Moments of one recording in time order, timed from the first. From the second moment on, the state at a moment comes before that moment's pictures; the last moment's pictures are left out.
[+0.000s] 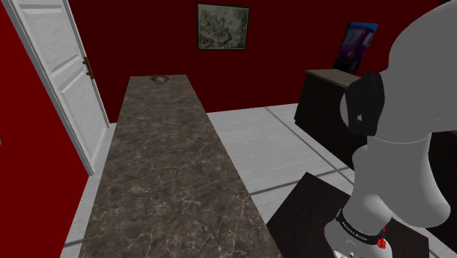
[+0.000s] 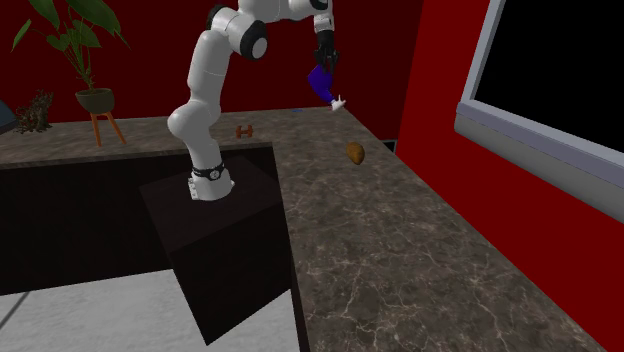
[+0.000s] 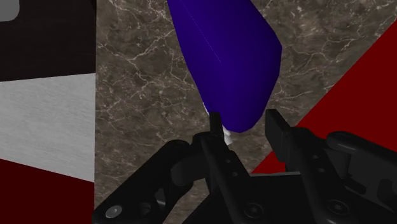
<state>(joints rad) 0.76 0.46 1.17 -1.30 -0.72 1.29 1.87</state>
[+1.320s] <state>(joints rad) 0.65 0.47 1.19 -1.59 -0.72 1.53 1.97</state>
